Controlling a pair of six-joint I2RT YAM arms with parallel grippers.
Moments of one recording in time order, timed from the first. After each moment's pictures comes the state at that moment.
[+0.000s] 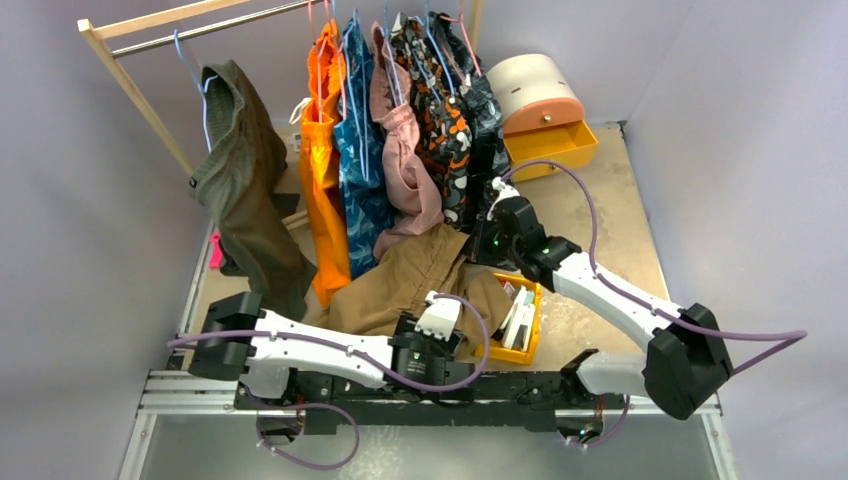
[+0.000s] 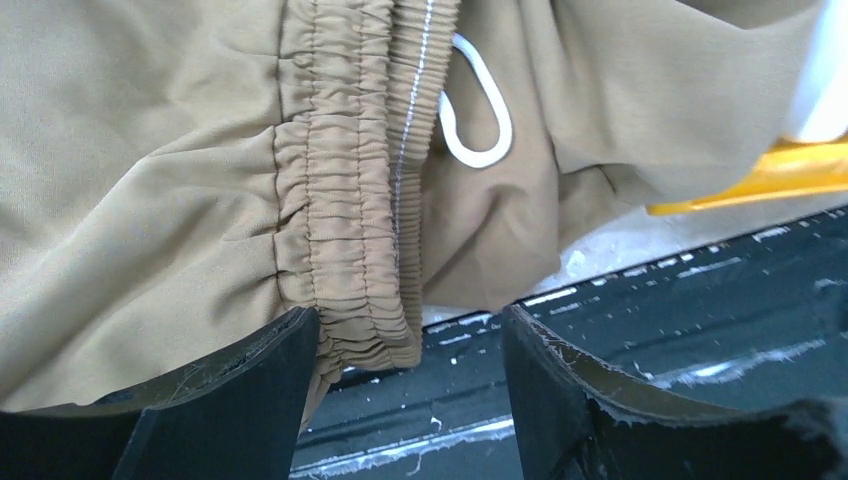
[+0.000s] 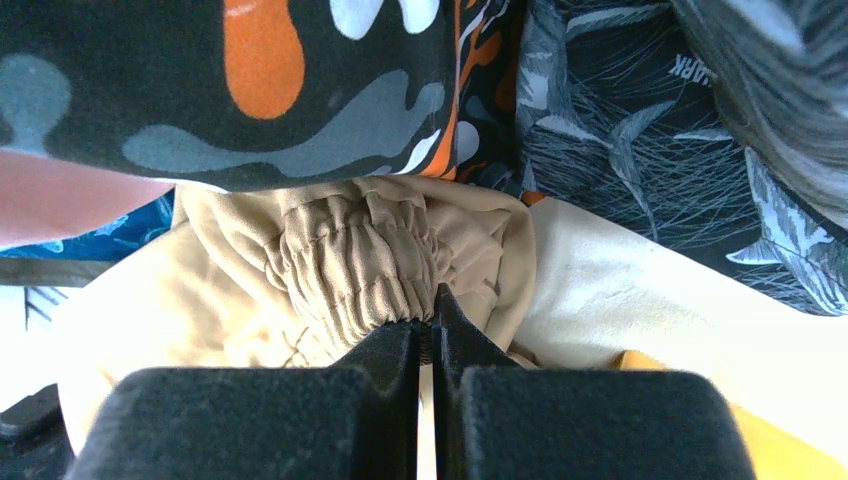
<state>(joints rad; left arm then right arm) -1.65 1.56 1.16 -1.01 -0.76 -1.24 0.59 1.26 0.83 -0.24 -0.03 0.63</state>
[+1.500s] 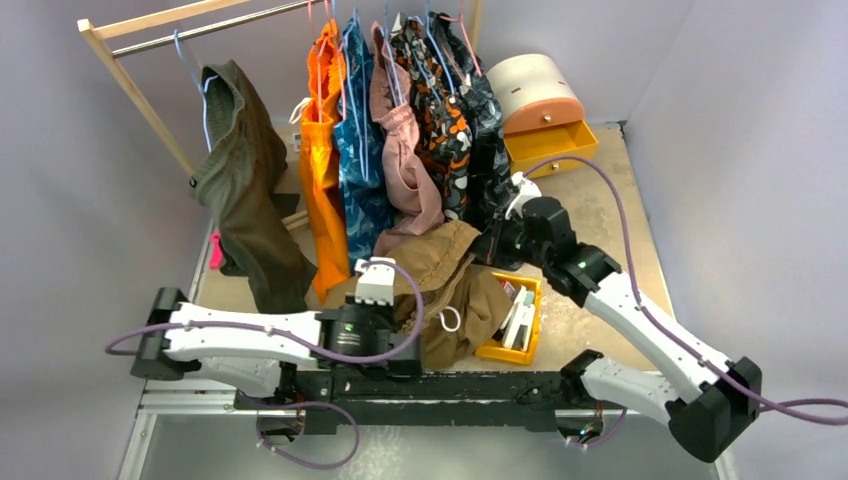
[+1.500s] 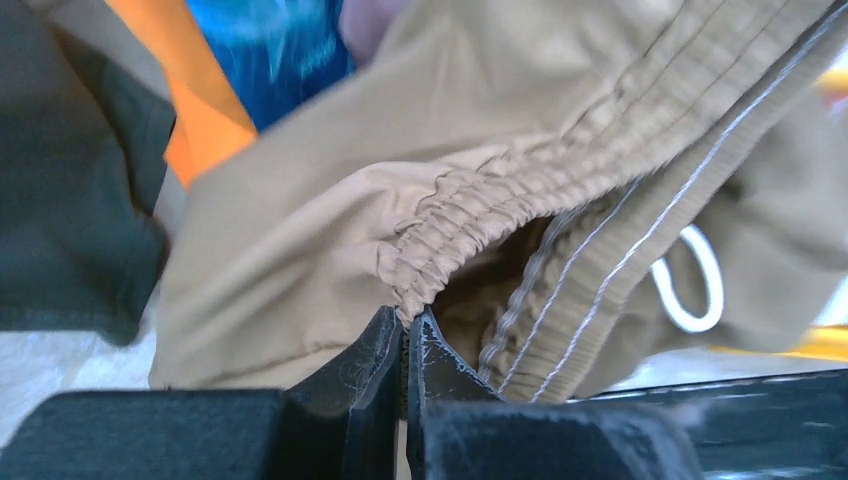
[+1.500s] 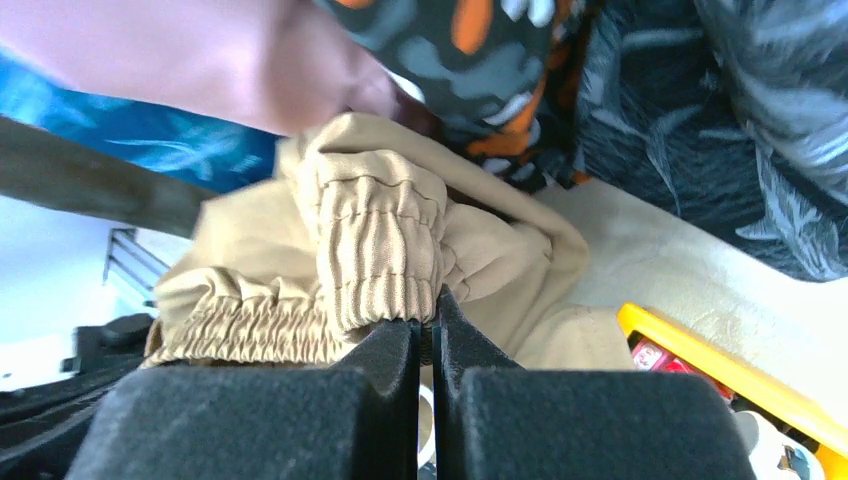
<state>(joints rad) -1.57 1.29 1.05 -1.26 -0.94 -1.43 0.59 1.04 0.84 -0.38 -0.10 0.62</state>
